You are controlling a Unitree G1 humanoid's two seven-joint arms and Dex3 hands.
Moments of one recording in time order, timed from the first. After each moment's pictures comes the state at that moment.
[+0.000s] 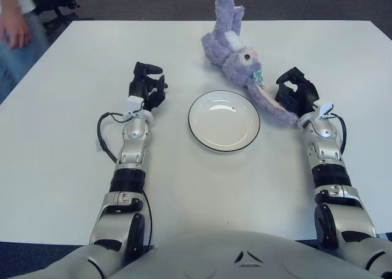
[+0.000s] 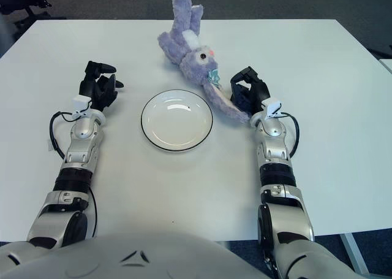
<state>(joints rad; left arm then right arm) -0.30 0.06 0.11 0.32 0.04 -0.27 0.10 -0.37 -0.25 -0.16 0.49 0.09 -0.28 0.21</state>
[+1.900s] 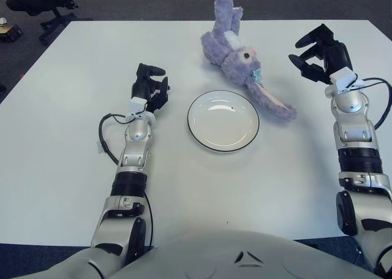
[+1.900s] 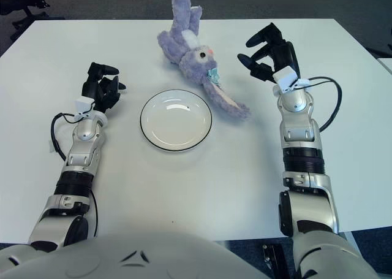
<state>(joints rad) -0.27 0.05 0.08 0.26 0.06 -0.23 0.12 -0.58 -0.49 -0.09 0.26 -0.27 -0.16 0.07</state>
